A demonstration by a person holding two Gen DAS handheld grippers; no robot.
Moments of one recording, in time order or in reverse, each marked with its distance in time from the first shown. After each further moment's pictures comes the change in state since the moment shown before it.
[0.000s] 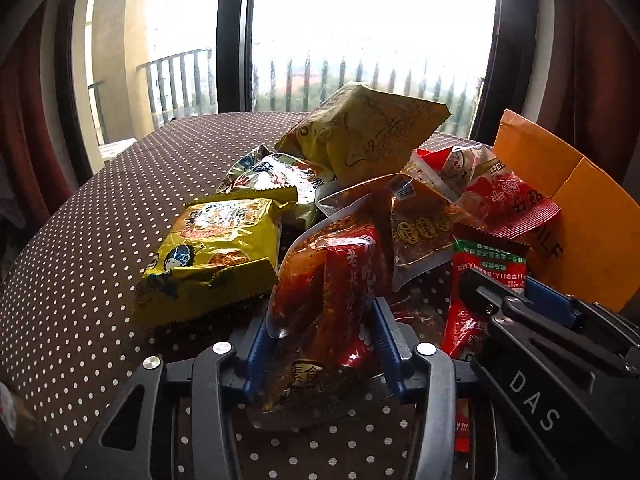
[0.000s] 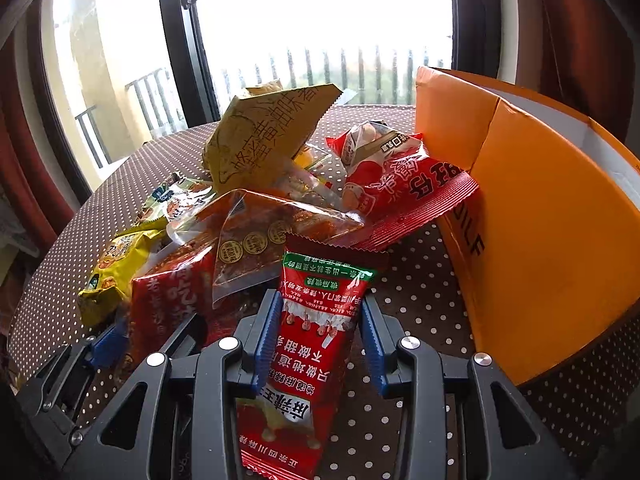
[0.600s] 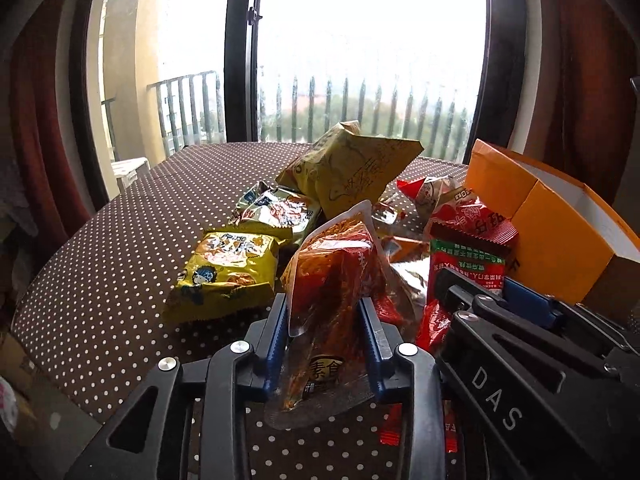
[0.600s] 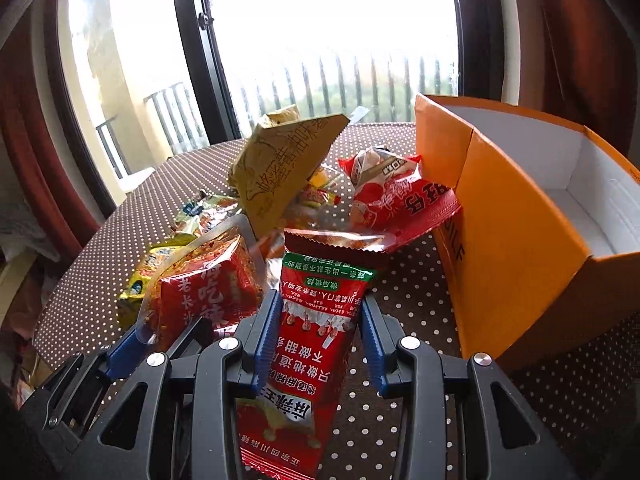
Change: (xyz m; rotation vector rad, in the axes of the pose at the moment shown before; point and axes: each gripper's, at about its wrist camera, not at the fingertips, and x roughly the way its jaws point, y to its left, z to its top) left arm -0.055 -0.019 -0.002 -0.006 -0.086 0.023; right arm -0.042 -0.011 0.004 -0.005 -0.064 0.074
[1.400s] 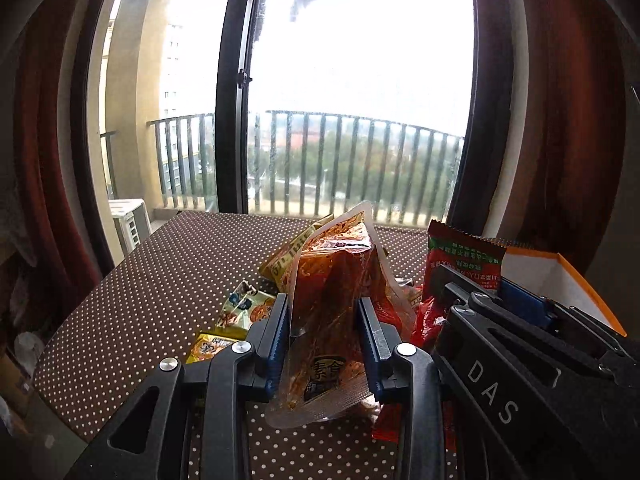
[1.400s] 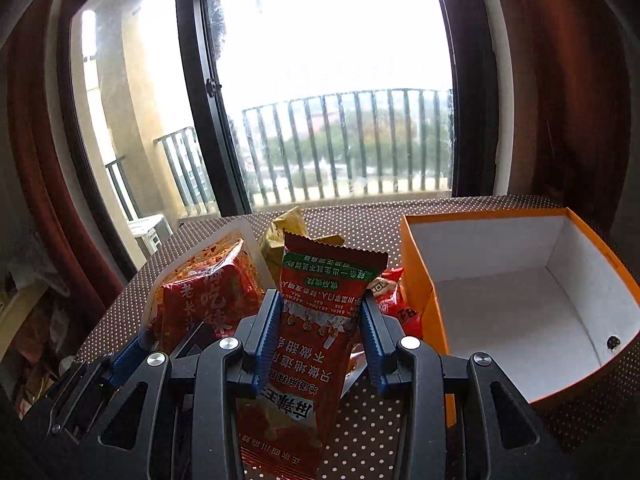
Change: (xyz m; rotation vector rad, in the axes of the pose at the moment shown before) left arm -0.056 -0.018 0.088 -0.012 -0.150 -0.029; right arm -0.056 -0.005 0.075 0.006 -0.168 0.019
